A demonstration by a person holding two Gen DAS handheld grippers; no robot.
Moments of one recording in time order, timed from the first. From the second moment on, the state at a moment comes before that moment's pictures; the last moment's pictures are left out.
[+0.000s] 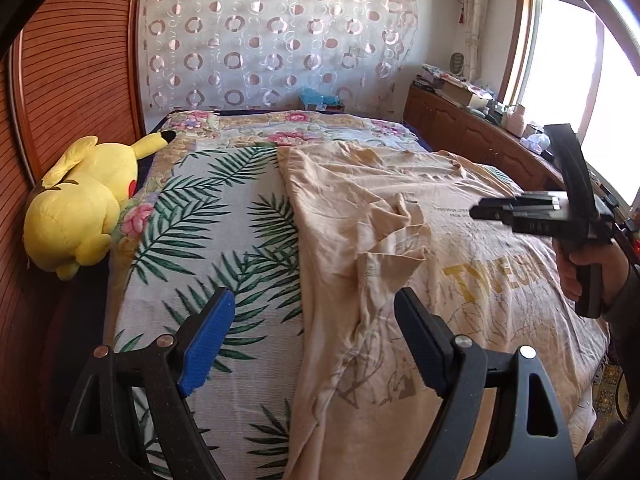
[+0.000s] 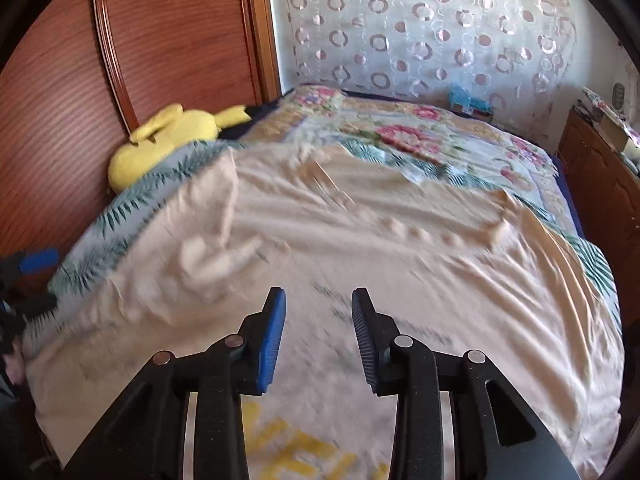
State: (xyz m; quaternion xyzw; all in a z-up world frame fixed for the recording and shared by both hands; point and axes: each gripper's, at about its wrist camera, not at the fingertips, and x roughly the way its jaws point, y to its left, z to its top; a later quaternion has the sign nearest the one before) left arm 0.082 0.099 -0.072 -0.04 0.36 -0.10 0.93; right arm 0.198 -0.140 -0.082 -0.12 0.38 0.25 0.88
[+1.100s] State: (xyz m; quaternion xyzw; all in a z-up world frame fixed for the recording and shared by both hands) left arm 0.098 0.032 -0.065 -0.01 0.40 -0.23 0.89; right arm 0.160 -0.227 -0.099 -0.08 0.38 0.25 0.89
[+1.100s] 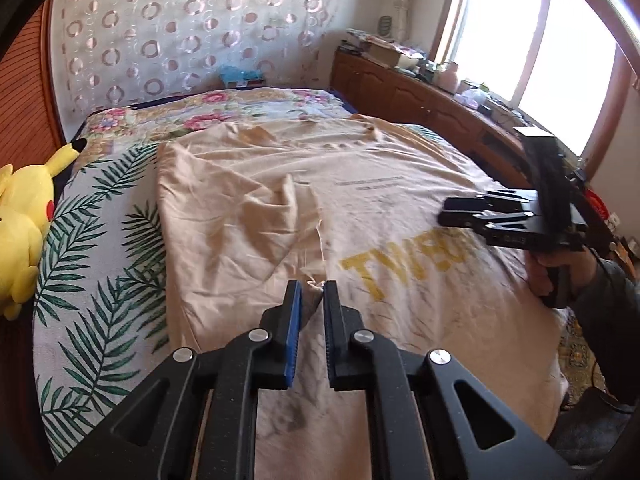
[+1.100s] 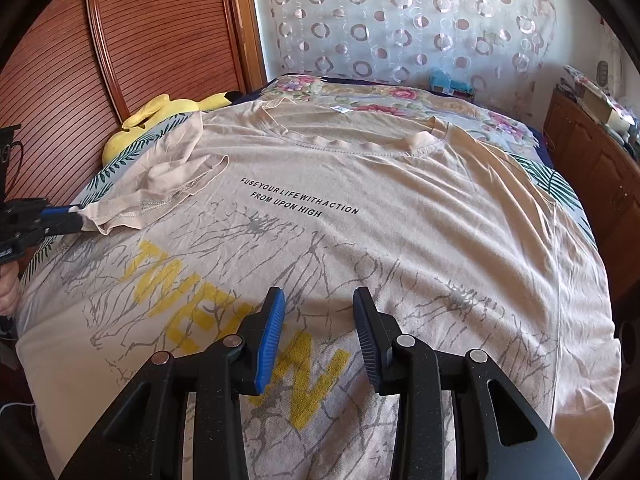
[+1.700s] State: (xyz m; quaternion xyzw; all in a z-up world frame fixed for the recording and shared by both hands) left arm 0.157 0.092 -0.059 -0.01 0.38 -0.11 0.92; right arm 0.162 -0.213 -0.091 -0.08 0.38 0.27 0.88
